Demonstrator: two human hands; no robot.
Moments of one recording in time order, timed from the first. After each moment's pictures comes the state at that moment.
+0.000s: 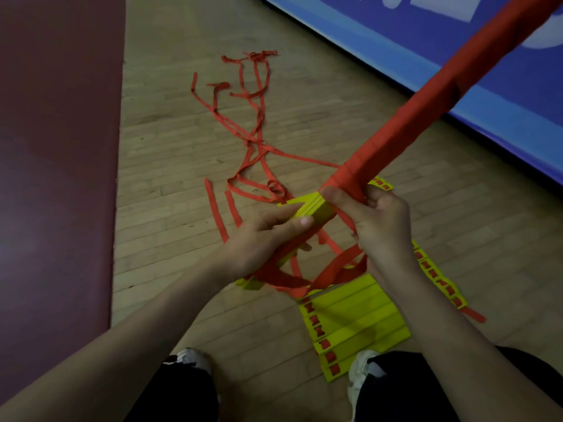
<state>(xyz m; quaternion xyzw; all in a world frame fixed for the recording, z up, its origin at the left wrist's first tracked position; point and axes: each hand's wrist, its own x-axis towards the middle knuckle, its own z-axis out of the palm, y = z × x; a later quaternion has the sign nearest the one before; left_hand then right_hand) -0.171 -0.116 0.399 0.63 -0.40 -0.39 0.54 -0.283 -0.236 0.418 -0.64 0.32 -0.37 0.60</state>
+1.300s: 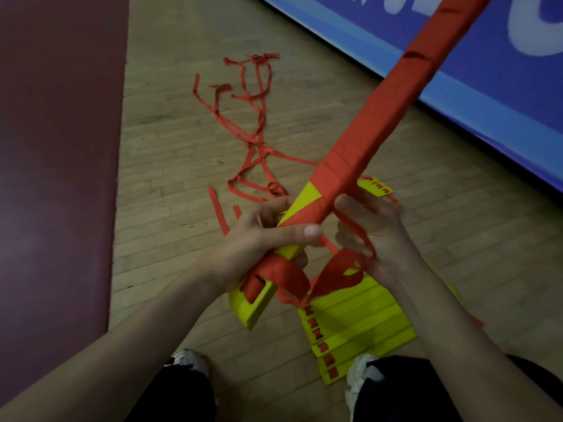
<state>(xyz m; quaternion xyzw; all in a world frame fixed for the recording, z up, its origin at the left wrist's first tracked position) -0.181 -0.103 0.423 0.49 -0.34 -0.48 0.64 -0.290 -0.245 0.416 -0.50 0.17 -0.21 0.82</state>
